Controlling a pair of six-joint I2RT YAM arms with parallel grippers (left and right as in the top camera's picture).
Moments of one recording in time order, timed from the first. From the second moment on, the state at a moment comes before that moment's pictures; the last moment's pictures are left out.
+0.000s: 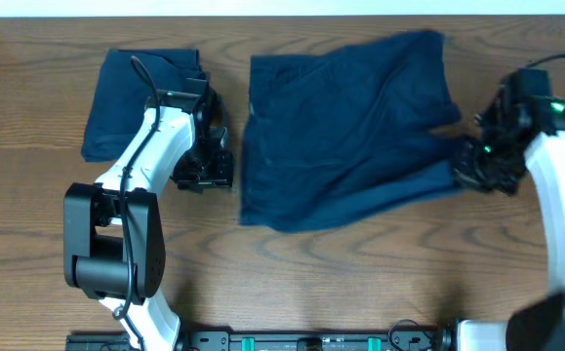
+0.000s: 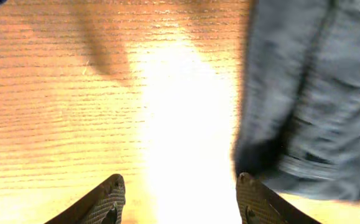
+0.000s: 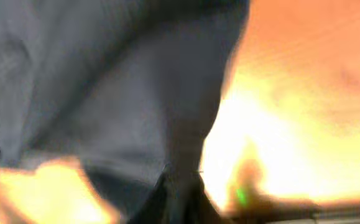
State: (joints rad) left arm -0.16 1.89 1.35 -1.17 0.15 -0.09; right arm -0.11 1.53 1.40 -1.42 -0.13 0.29
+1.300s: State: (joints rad) left arm -0.31 1.84 1.08 -0.89 0.16 -0.22; right arm -0.11 1.54 0.87 -0.76 -0.11 0.36
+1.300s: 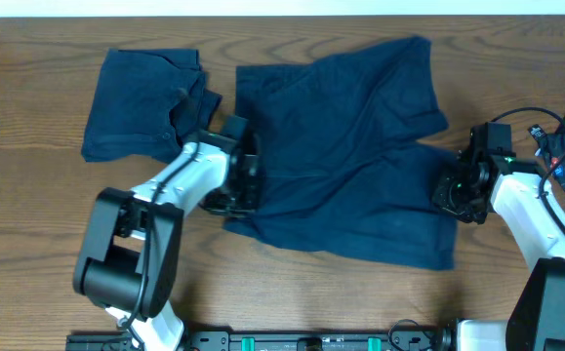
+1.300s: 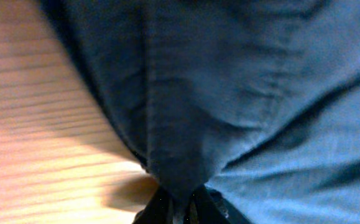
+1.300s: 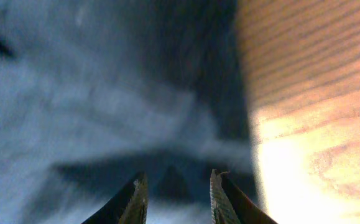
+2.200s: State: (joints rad) left arm -0.18 1.72 1.07 -0.99 0.02 -0.24; right arm -0.25 1.54 0.83 -0.87 -0.12 0.38
